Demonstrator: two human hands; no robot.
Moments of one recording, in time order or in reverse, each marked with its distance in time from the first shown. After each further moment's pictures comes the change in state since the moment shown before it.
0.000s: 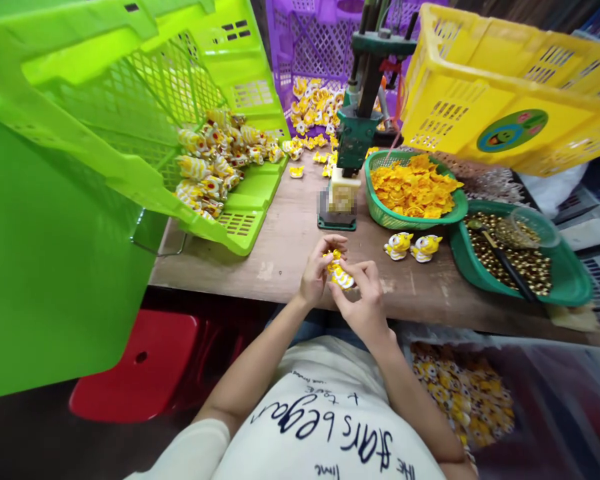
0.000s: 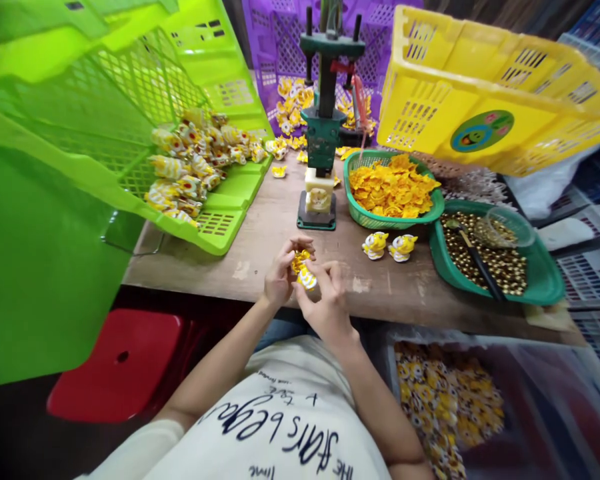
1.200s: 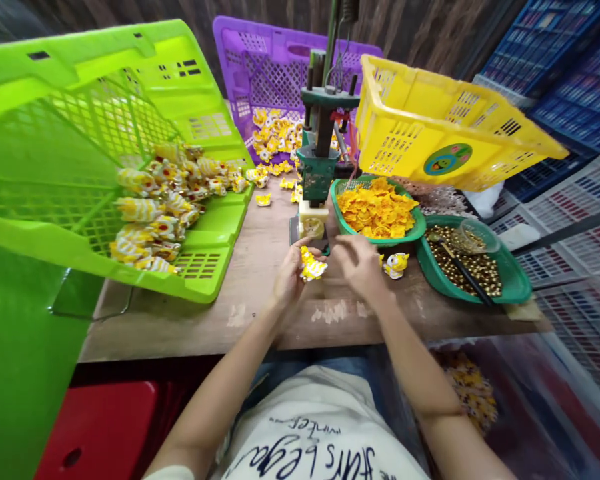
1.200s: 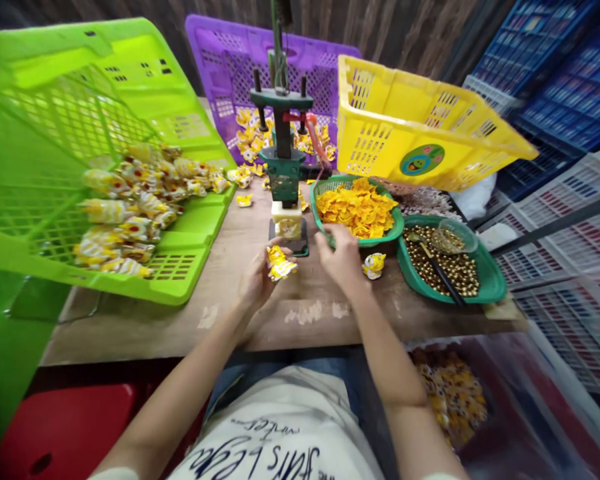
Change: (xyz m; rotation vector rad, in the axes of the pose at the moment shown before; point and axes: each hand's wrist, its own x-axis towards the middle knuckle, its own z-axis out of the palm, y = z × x) left_hand 0.069 -0.004 -0.015 -0.193 0.016 -0.213; right_hand 0.112 0.097 -0.023 -0.121 -0.059 0.047
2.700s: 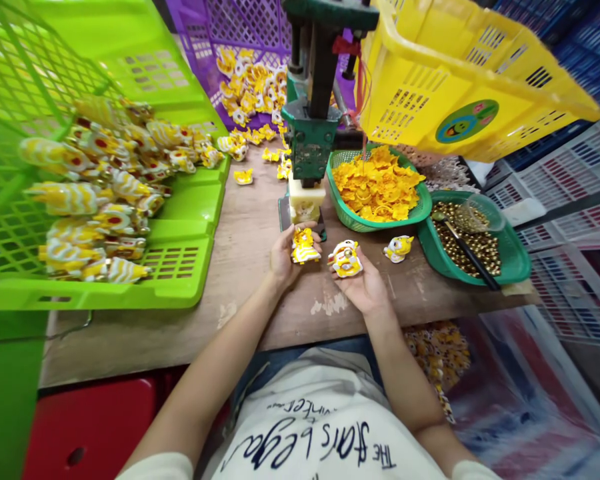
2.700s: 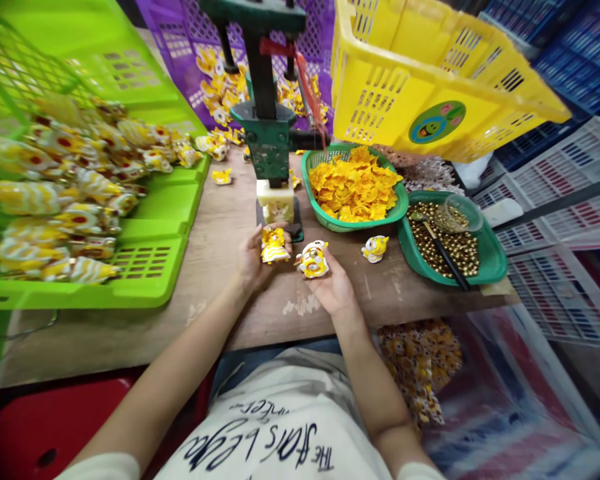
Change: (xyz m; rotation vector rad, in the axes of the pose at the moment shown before) left_hand 0.045 -0.007 -0.017 -0.094 -0.053 -0.221; right_hand -0.043 -0.026 0.019 1.612 0.085 1.112
